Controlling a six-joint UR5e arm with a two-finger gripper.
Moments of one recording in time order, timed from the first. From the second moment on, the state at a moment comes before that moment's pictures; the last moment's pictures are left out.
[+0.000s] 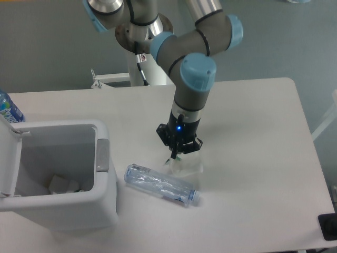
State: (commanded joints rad) arm 2.54 -1.76 -1.72 -0.91 1.18 0.86
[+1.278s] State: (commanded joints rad) arm 2.32 -1.66 -1.42 -0.87 0.97 -0.01
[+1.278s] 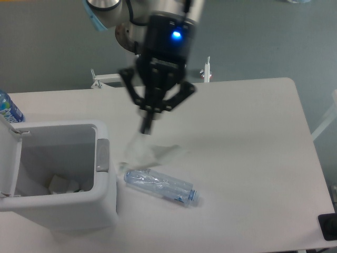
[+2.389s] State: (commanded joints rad) arm 2.36 -1.64 -1.51 -0.87 1.03 -0.22
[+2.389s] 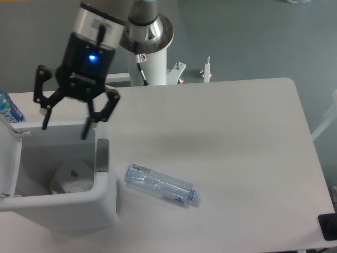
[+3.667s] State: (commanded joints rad) arm 2.47 -1.98 -1.61 -0.94 1.46 -0.54
